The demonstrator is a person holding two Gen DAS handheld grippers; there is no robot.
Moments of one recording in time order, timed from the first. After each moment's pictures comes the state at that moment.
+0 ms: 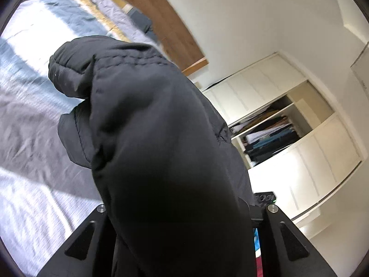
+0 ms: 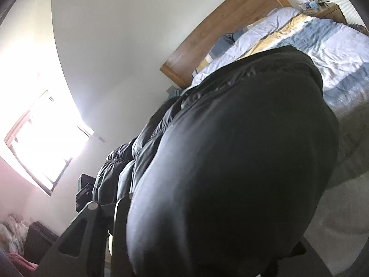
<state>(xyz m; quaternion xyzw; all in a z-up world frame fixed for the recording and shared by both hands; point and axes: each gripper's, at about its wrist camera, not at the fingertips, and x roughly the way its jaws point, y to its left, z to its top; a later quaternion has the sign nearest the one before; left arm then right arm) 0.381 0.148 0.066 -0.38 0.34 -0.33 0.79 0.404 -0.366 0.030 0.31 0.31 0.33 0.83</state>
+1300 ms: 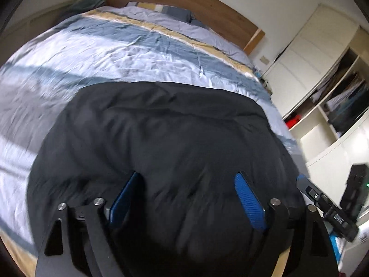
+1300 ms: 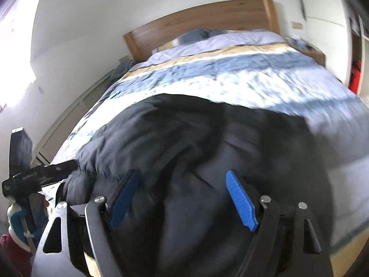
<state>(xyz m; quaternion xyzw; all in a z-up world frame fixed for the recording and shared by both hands) 0.417 0.053 0.033 -0.18 0.43 -0.13 0.88 0.409 -0.240 0.024 0.09 0.36 0.19 0.91</state>
